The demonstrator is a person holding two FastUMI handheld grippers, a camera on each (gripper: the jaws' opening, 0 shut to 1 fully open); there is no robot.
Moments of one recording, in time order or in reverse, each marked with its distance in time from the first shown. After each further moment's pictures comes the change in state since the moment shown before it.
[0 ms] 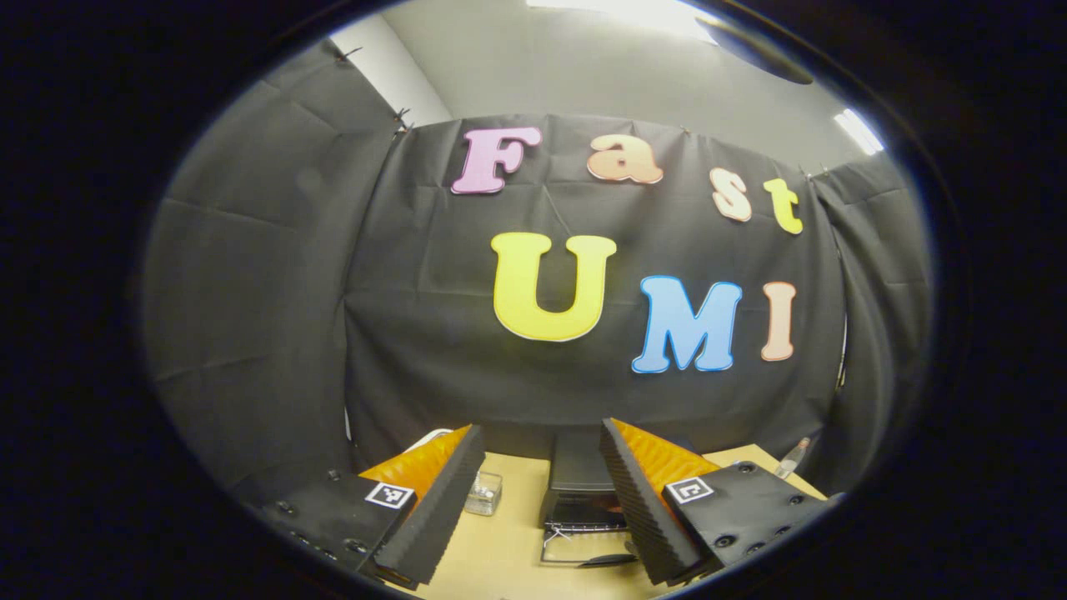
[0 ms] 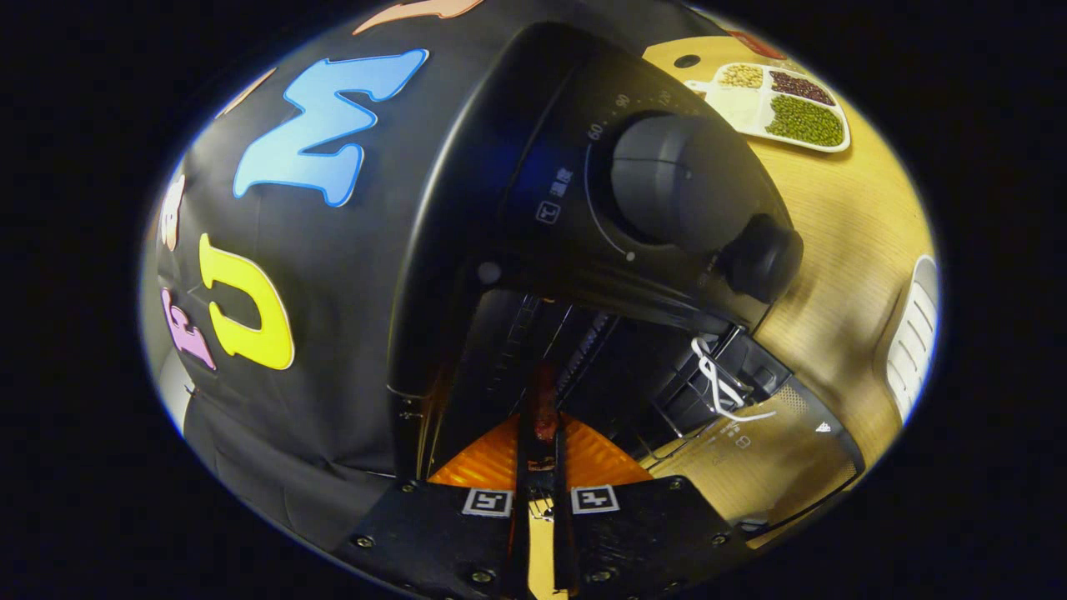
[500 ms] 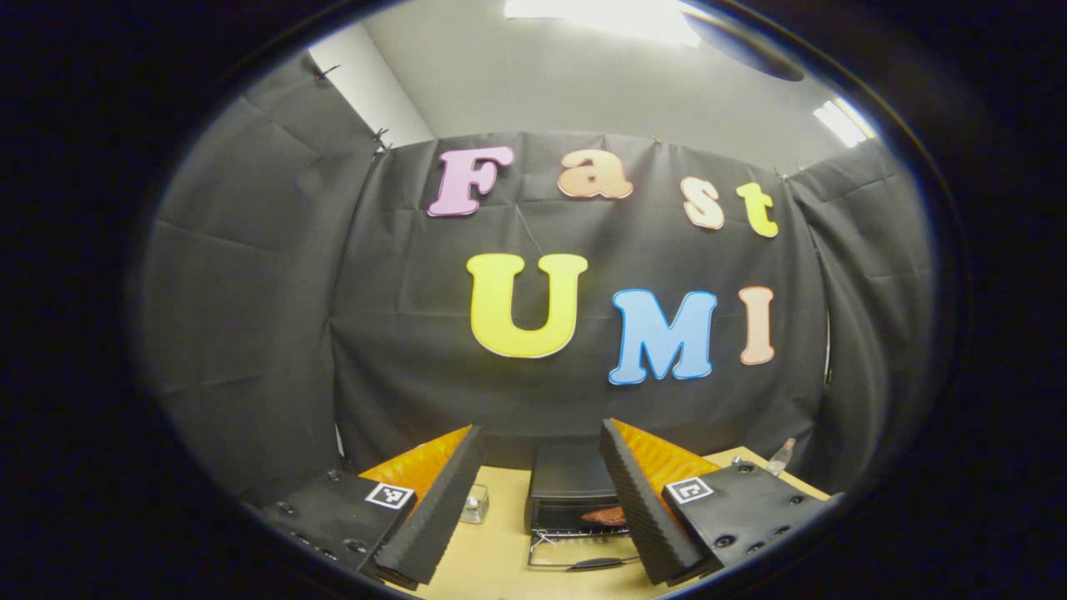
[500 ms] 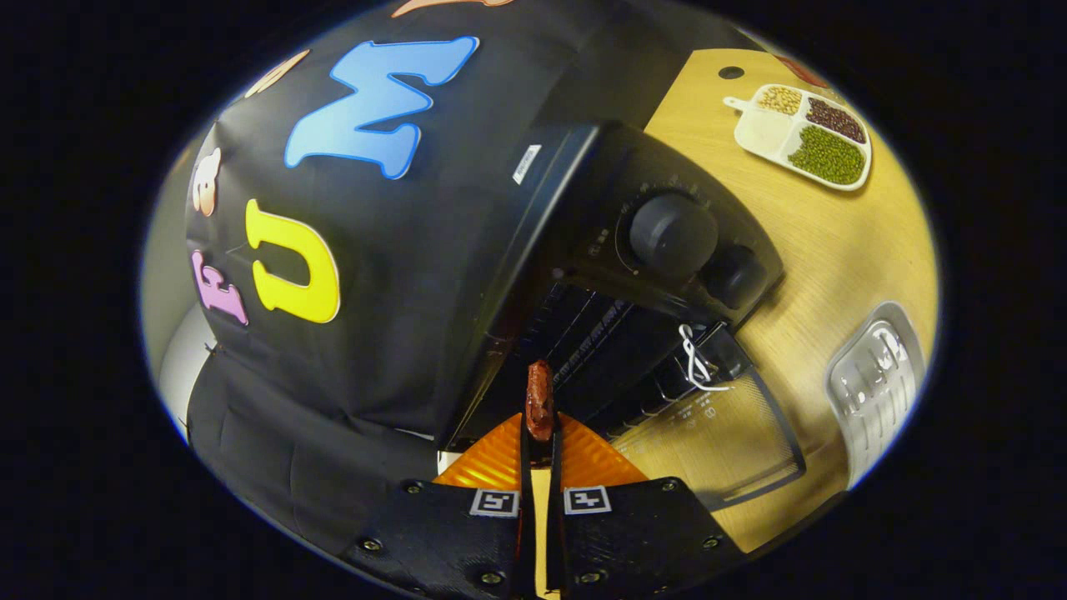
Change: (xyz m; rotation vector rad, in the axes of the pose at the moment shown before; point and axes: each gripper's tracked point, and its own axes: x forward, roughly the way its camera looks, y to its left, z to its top) left arm -0.027 -0.034 0.017 0.039 -0.053 -0.038; right arm -0.055 0.013 -0.011 -0.066 0.118 0.141
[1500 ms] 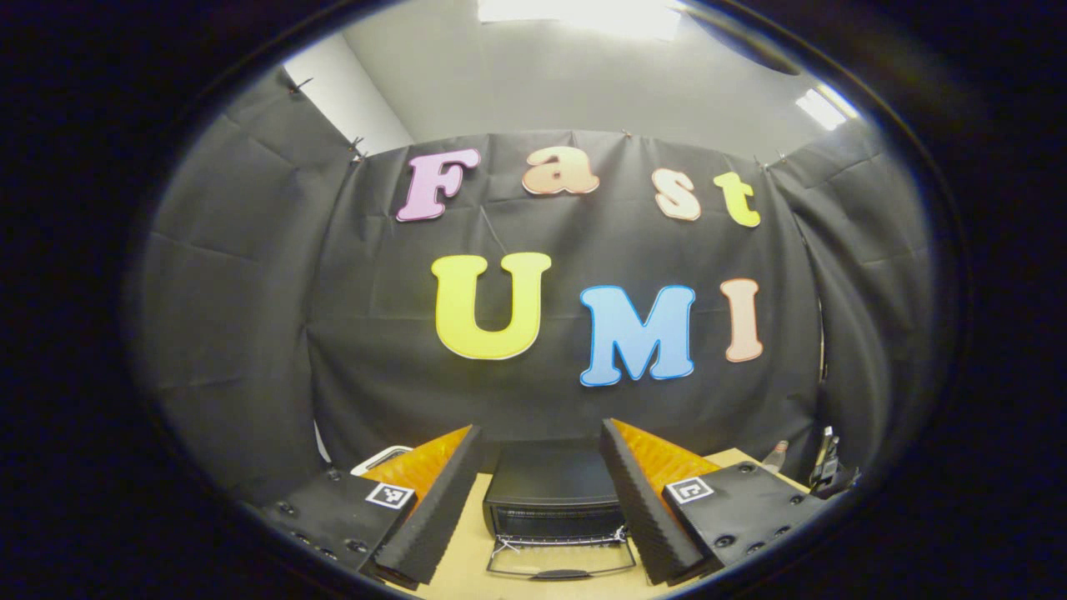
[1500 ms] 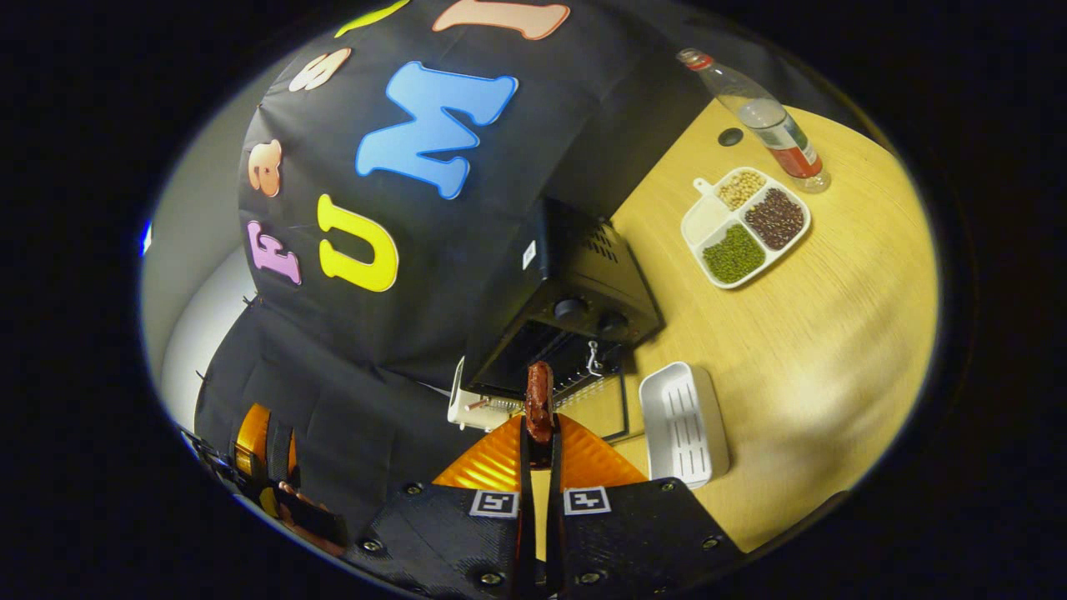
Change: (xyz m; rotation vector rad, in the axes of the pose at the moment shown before) left arm 0.022 -0.089 -0.015 0.039 -0.028 -0.043; right arm -0.216 -0.030 0.049 -0.187 0.115 0.112
